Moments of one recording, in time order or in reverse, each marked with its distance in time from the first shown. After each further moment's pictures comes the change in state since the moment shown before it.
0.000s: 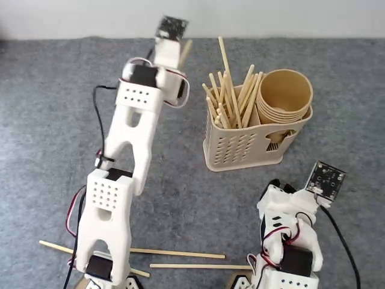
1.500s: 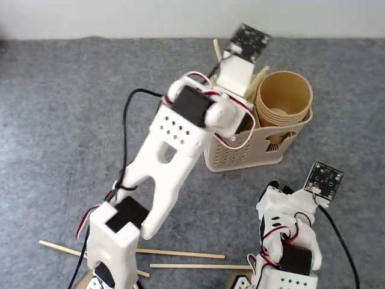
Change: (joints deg) left arm 24.2 -24.4 15.0 9.6 7.0; right arm 0.1 0.0 1.4 0.0 0.0
